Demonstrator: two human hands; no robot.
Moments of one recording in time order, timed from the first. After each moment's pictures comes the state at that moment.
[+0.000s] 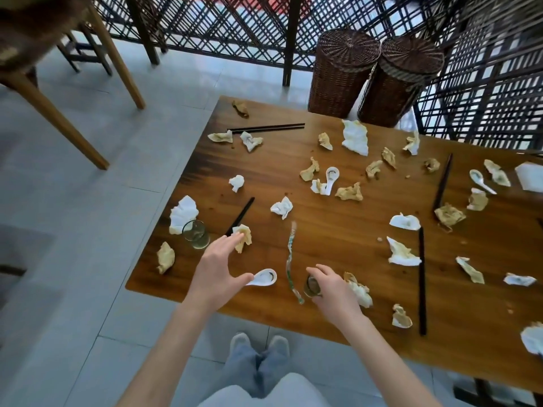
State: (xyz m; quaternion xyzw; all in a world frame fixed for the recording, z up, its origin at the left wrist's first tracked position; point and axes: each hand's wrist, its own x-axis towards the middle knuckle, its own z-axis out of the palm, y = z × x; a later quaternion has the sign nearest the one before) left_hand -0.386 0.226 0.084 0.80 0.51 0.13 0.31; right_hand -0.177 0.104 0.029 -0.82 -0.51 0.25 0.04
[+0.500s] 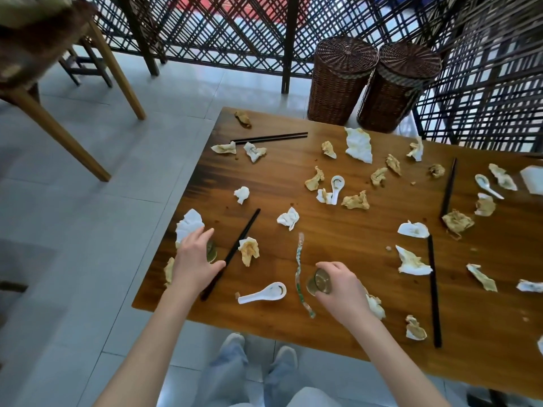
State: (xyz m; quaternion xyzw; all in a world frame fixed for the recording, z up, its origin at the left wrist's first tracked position) left_hand -0.414 0.299 0.061 0.78 0.59 0.06 0.21; right_hand -0.181 0.132 0.054 -0.85 -0.46 0.23 0.13
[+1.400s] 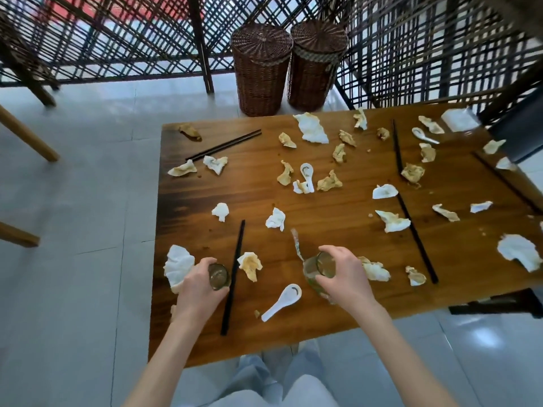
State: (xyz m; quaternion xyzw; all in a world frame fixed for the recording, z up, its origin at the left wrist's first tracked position) left_hand -0.434 0.348 0.040 0.82 0.47 0.03 0.32; right_hand -0.238 0.163 0.076 -0.92 -0.27 0.18 0.21
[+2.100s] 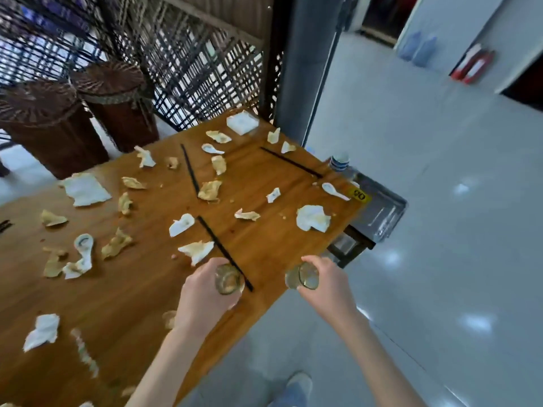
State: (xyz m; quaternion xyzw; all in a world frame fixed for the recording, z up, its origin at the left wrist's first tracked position) left_hand -0.124 0.073 0.104 0.91 0.14 0.02 0.39; right_hand -0.076 -0.149 0.131 -0.95 -0.03 0.12 0.27
